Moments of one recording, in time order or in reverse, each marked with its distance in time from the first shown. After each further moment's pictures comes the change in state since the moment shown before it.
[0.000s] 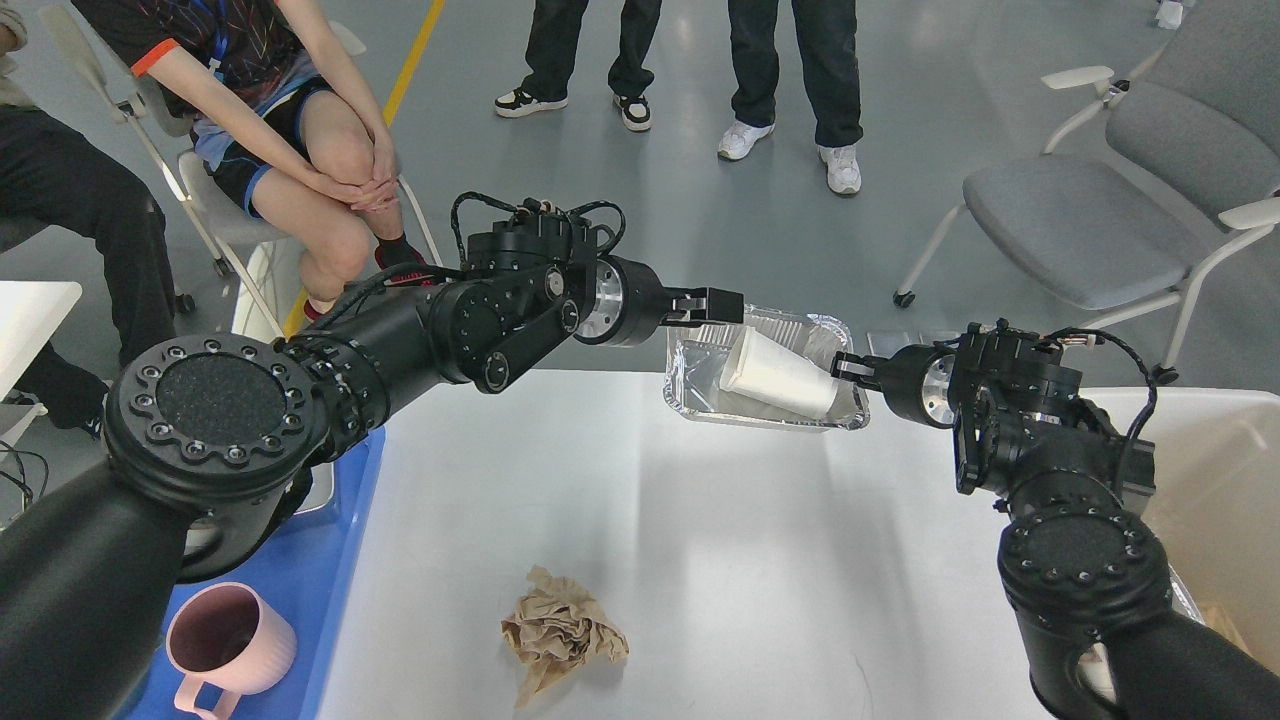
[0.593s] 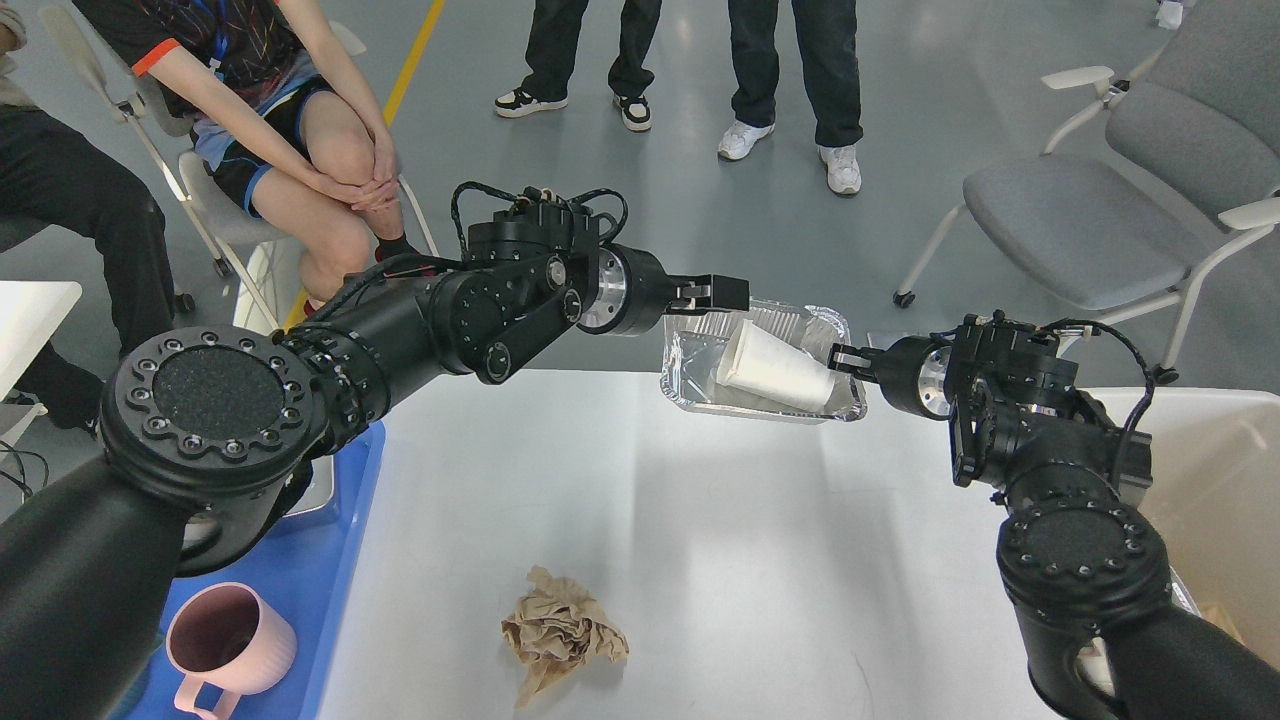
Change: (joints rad) left arm -0.018 0.001 0.000 0.000 -0.020 0.006 -0.001; right arm 0.020 0.002 0.000 0.010 0.002 -0.003 -0.015
